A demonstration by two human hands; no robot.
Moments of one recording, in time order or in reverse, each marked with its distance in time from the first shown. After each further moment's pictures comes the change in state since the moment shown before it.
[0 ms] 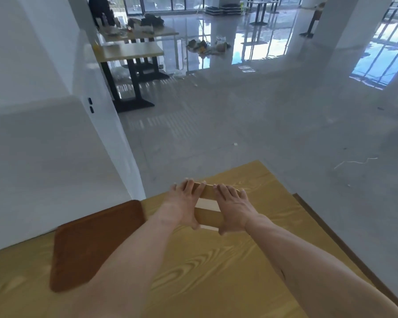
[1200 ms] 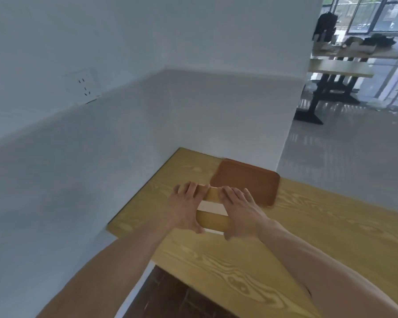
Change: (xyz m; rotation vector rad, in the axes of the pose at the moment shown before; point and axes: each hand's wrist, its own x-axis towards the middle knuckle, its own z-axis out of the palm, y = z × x) left_hand -0.440 0.017 0.094 -0.227 0.004 -0.836; right_hand -0.150 -0.282 0.036 -0.149 0.098 -0.971
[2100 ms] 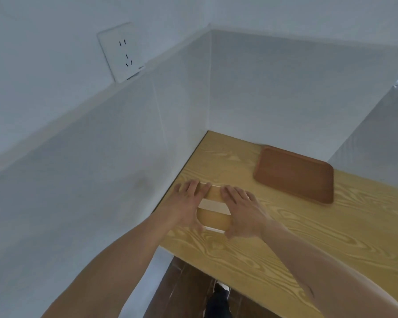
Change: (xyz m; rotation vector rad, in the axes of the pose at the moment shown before) left_hand 0.015 -0.214 0.116 -0.146 -0.086 0.106; right_hand 0.172 -0.126 0.067 0.016 -0.131 0.049
